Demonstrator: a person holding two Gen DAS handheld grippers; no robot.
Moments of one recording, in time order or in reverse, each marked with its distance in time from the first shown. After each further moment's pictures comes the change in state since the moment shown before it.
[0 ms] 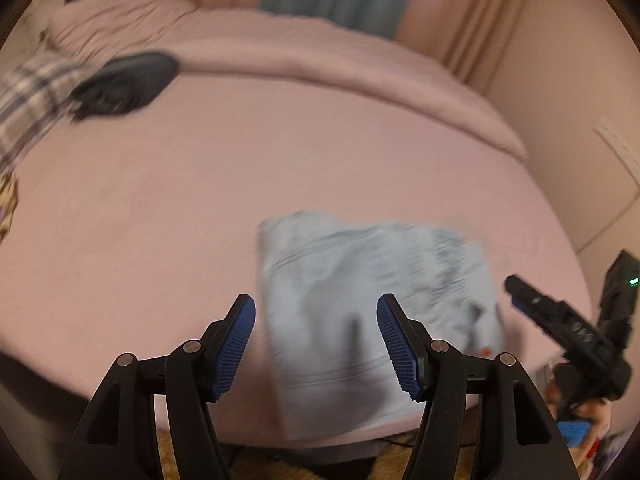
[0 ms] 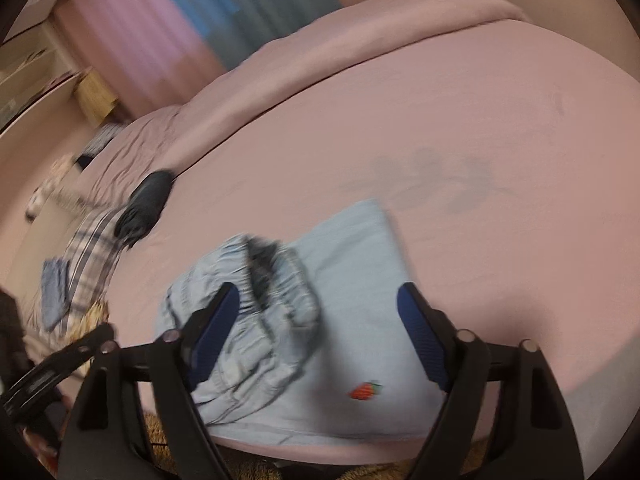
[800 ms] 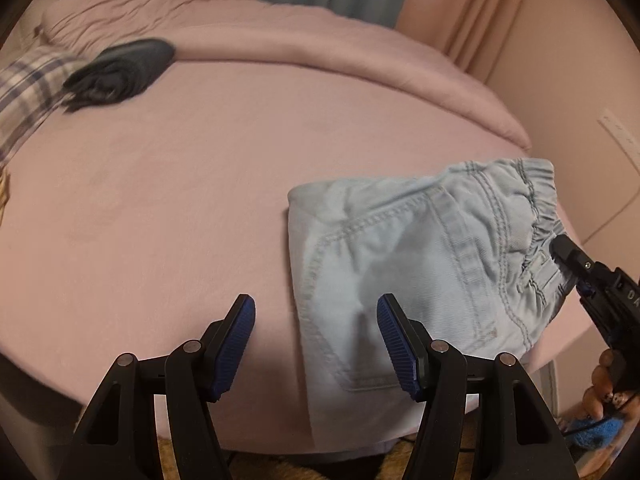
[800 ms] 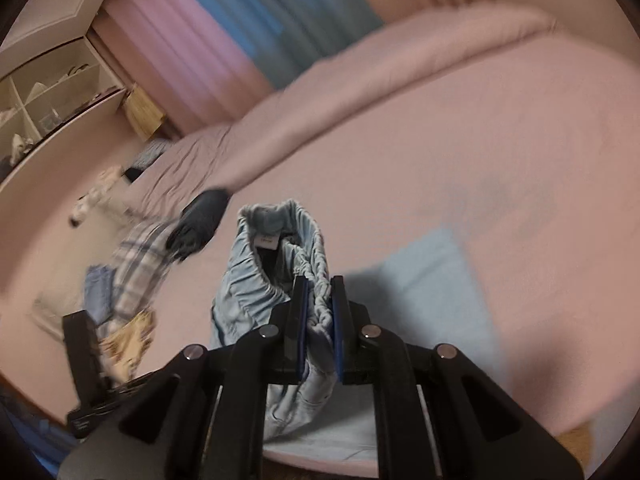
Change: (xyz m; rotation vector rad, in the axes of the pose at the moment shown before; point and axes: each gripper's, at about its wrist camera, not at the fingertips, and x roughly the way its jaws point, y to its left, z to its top) left arm 0.013 -0.007 0.005 0.029 0.006 -0.027; right arm -0.037 0.016 0.006 -0.011 -0.167 0.052
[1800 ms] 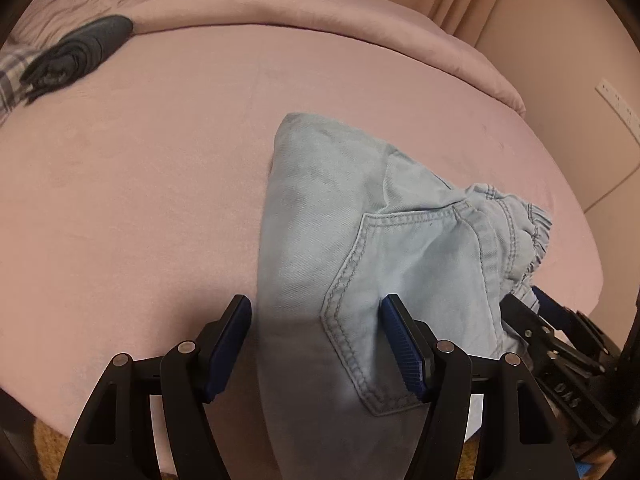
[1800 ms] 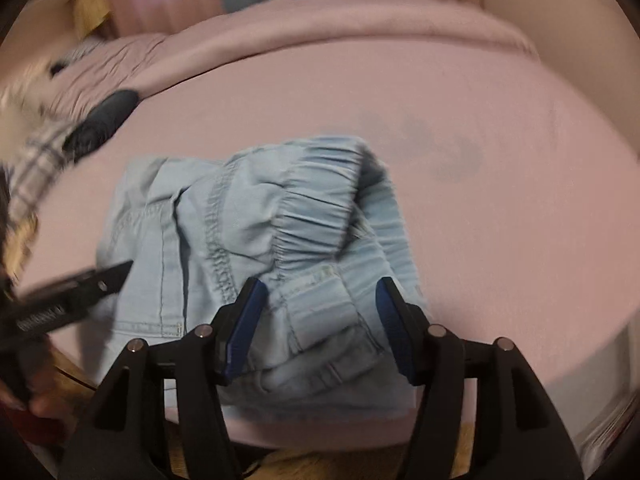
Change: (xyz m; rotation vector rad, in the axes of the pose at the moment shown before) left arm 0.064 -0.025 -0.015 0.043 0.110 -0.012; right arm 0.058 -0.011 -0.050 -0.285 0.233 -0.304
